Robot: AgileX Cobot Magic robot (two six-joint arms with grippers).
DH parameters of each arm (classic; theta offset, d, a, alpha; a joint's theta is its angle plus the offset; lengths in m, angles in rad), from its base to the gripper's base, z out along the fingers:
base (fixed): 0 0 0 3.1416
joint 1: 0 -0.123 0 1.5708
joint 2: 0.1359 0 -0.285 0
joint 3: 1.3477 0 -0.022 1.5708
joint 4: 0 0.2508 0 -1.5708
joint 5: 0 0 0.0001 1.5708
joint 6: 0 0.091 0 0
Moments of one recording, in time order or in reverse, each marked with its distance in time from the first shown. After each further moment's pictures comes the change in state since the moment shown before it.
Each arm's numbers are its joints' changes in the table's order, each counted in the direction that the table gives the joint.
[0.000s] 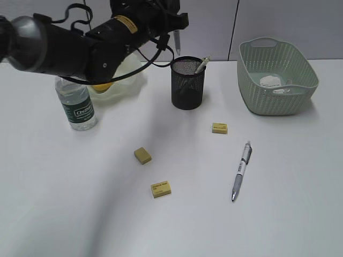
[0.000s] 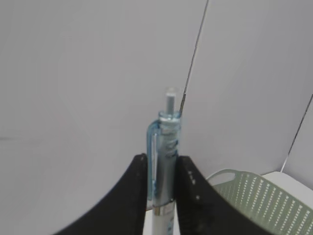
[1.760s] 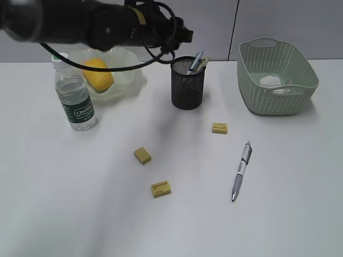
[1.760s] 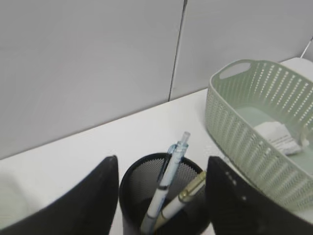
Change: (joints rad) left arm 0.015 -0.018 -0.157 0.099 0.614 -0.023; right arm 0.000 0.000 0.000 0.000 0.000 0.000
